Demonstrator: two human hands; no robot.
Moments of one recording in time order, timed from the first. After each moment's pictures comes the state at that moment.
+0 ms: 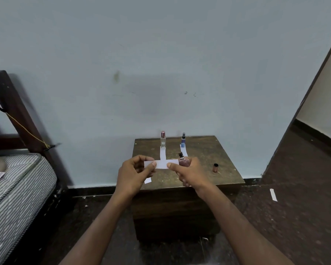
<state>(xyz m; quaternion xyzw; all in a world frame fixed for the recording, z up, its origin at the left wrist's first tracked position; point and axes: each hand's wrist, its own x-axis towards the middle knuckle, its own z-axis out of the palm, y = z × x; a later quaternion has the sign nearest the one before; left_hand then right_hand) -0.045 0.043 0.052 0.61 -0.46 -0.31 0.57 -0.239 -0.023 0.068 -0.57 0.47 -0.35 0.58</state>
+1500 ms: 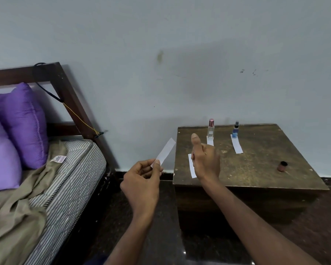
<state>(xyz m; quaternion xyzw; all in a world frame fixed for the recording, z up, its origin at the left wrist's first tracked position) 0.006 0.093 0.042 0.69 -0.26 -0.11 0.67 -0.096 -0.043 0.024 -0.61 0.51 -0.47 0.37</state>
